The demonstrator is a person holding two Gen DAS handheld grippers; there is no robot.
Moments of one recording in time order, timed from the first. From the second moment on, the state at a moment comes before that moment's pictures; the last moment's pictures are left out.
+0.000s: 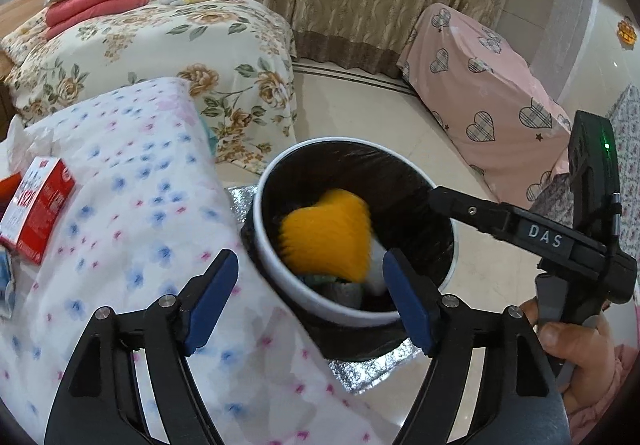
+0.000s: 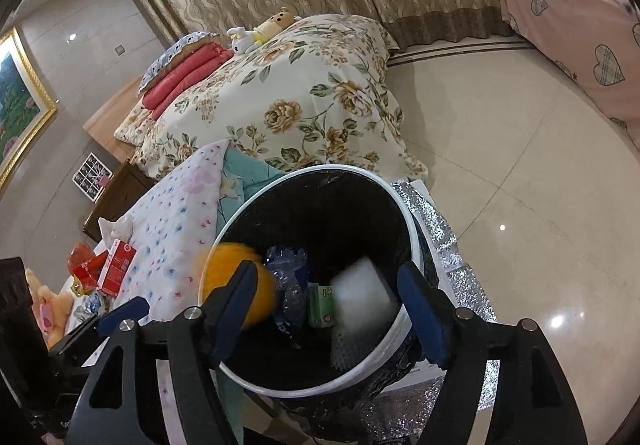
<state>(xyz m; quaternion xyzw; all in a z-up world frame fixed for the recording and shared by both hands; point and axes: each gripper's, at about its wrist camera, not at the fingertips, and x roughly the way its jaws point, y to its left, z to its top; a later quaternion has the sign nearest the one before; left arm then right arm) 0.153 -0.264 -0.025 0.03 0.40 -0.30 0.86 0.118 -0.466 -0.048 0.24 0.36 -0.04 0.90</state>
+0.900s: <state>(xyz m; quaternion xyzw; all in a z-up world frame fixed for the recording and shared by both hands) 0.122 -0.097 -0.033 -0.06 0.40 -0.17 0.90 0.123 -0.351 -0.039 0.22 0.37 0.06 0.90</state>
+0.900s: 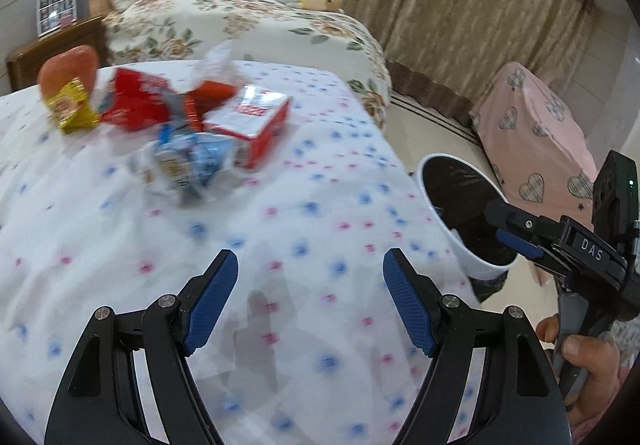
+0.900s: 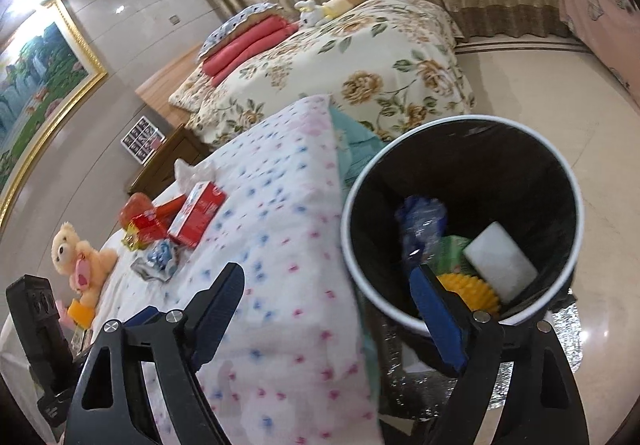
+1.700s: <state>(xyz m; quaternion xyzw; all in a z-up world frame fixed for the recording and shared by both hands) 0.179 -0.028 -0.034 -0.08 0.38 -0.10 0.92 0.150 -0.286 -0.042 0.20 0.39 0.10 0.89</state>
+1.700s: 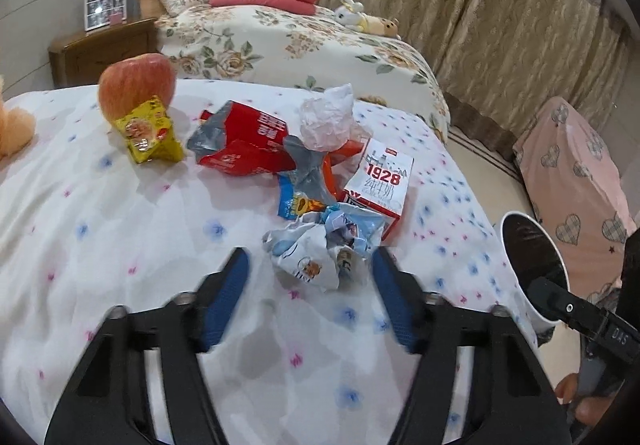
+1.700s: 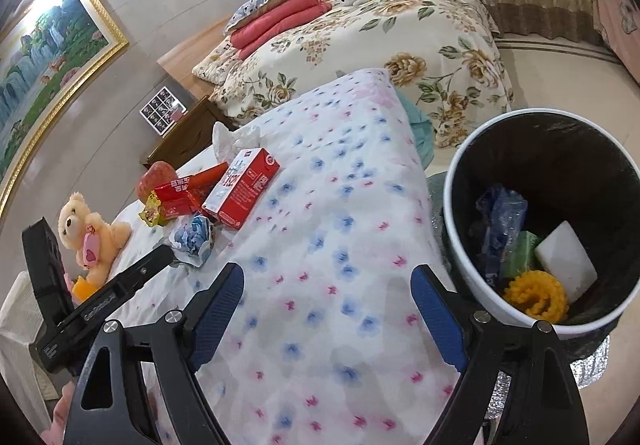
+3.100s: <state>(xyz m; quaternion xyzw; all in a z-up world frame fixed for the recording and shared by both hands) 0.162 0.056 -0.048 -0.15 0.39 -0.18 0.89 0.207 -0.170 -0.049 0.11 0.42 0.08 0.89</state>
